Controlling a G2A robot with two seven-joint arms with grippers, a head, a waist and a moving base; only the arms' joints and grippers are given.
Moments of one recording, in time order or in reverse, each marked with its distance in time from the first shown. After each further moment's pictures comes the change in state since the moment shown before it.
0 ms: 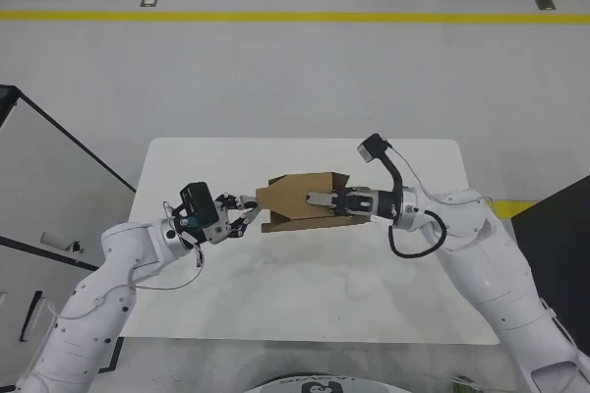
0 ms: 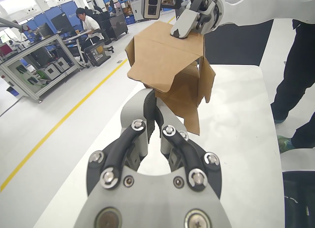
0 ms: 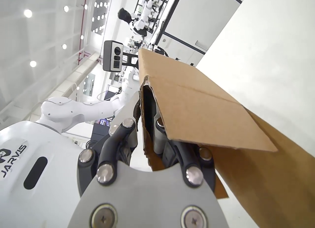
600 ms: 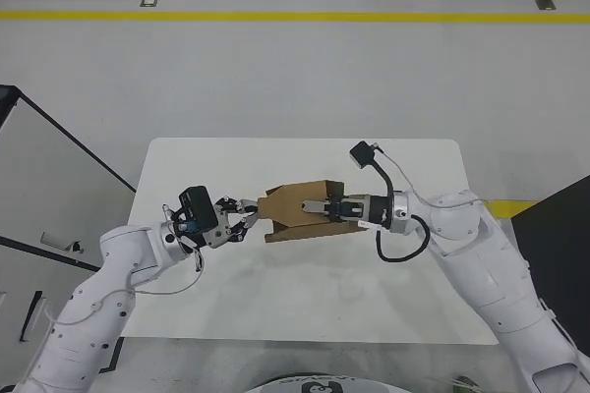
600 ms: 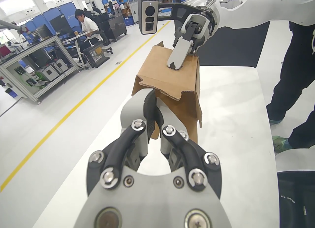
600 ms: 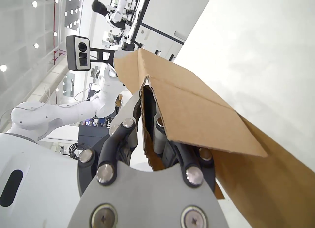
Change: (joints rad) left arm 0.027 0.003 -0.008 -0.039 -0.009 -0.011 -0.009; right arm -0.002 0.005 -0.025 -0.035 -0.115 0.084 -0.012
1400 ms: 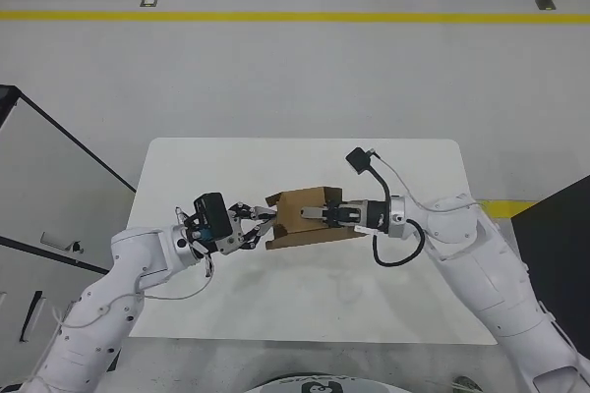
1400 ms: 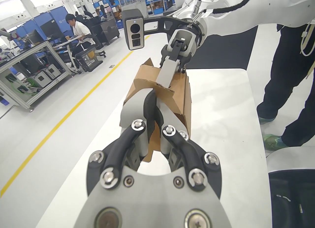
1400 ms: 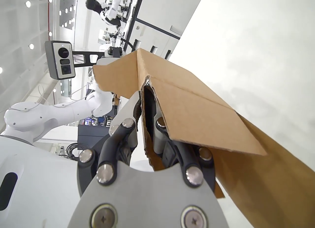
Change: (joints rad) left arm -0.011 -0.006 0.054 -0.050 0.000 0.002 -0.028; right arm -0.016 0.005 -0.009 -0.014 -0.033 0.032 0.001
